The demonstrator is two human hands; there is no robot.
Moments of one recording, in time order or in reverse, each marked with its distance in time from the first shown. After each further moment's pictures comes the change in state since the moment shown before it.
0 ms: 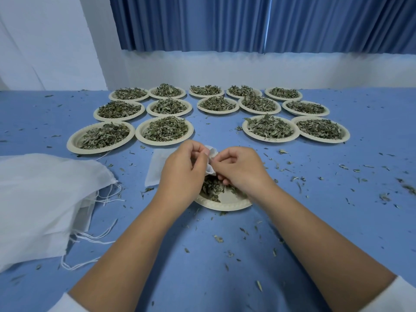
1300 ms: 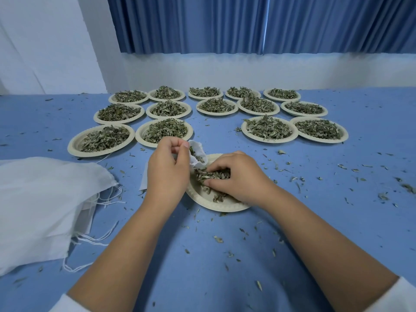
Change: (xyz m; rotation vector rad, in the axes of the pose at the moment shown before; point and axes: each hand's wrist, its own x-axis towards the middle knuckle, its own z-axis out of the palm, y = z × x) left_hand 0.007 -0.004 -0.011 -0.035 0.209 -0.050; right_hand -0.002 0.009 -0.010 -0.631 -0.127 -0.393
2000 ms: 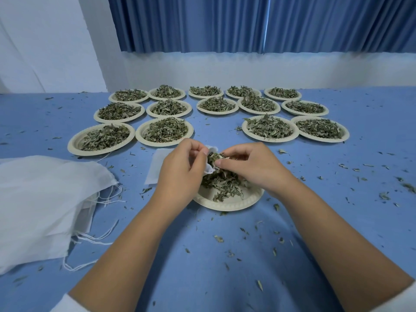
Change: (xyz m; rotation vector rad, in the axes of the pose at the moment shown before) left_hand -0.008 0.004 0.004 0.035 -0.225 0.068; right_hand -0.001 0.000 -0.026 0.482 0.058 0.265
